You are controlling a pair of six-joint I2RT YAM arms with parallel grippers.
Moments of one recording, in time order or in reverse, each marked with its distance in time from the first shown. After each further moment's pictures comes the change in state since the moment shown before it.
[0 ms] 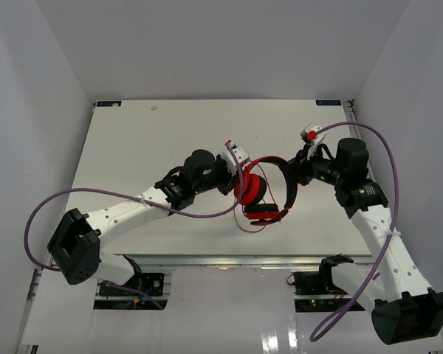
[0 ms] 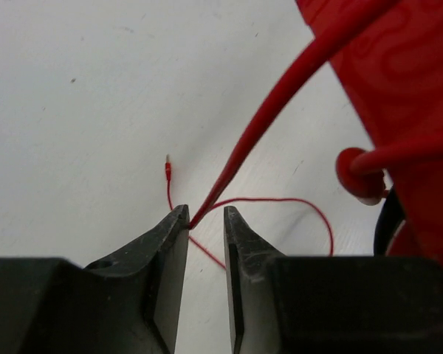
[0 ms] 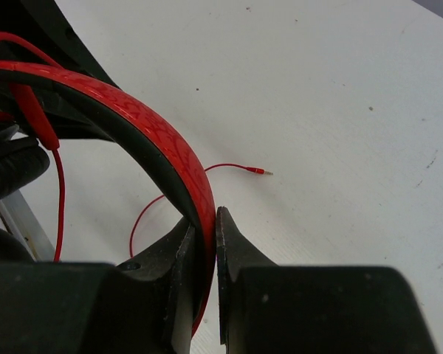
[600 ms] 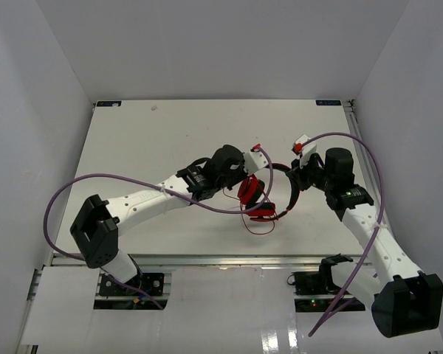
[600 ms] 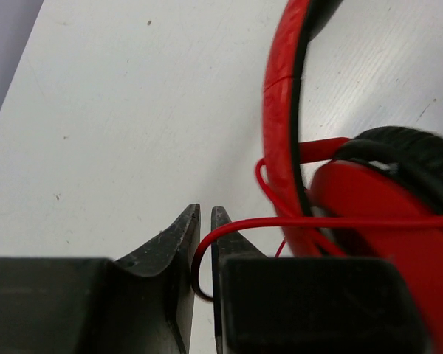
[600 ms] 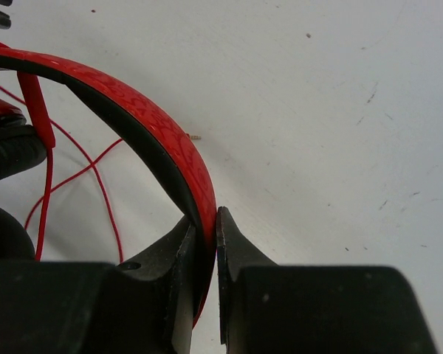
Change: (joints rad) left arm -0.099 0.199 0.302 -0.353 -0.384 0.263; right arm 0.015 0.052 -0.185 0.133 0.246 -0.178
